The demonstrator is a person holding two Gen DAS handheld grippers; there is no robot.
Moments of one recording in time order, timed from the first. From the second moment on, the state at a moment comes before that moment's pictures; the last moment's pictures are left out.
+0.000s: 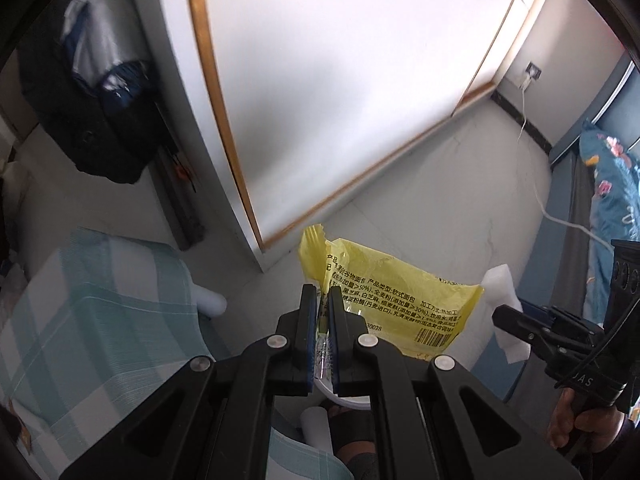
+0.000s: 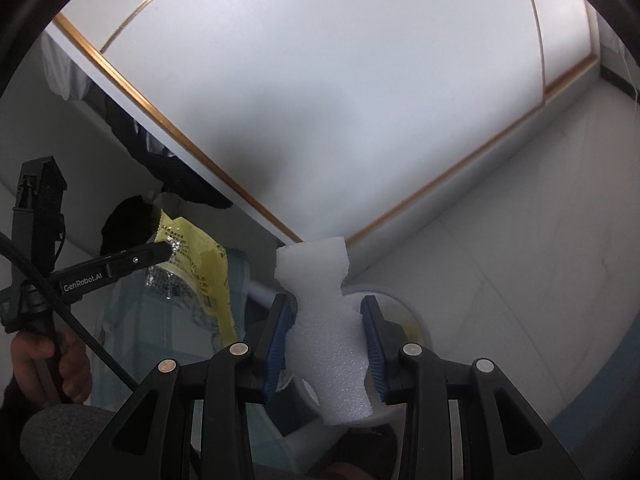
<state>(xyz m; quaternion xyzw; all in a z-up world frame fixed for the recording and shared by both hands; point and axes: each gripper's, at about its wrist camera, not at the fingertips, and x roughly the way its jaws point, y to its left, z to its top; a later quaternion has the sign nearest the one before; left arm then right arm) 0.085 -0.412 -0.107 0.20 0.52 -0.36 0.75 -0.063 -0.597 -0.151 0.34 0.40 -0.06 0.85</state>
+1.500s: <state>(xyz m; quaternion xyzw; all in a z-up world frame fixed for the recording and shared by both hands) 0.067 -0.470 -0.212 0.29 0.66 -0.33 0.61 -0.082 -0.627 -0.263 0.49 0.45 -0.10 0.74</state>
